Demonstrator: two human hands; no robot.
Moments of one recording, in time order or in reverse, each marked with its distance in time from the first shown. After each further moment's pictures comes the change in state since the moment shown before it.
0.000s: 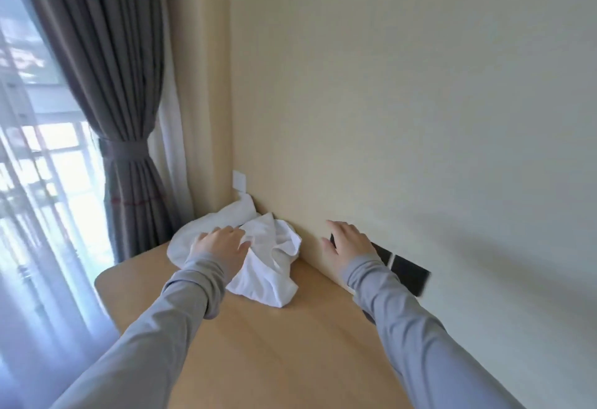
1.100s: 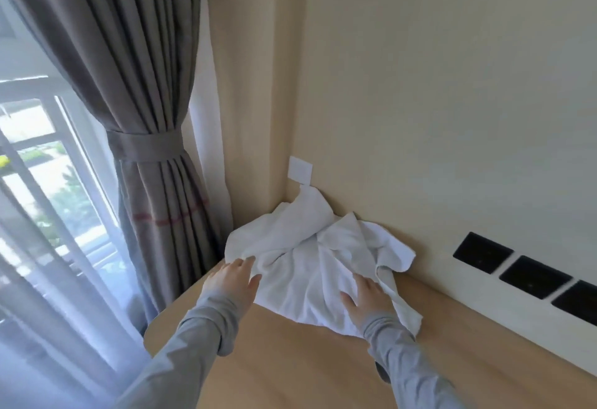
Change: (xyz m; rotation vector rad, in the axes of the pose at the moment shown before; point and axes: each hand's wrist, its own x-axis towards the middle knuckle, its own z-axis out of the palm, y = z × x) left_hand 0.195 -0.295 0.145 -0.210 -0.151 0.077; right_hand 0.169 -0.187 0.257 0.100 -0.344 0.473
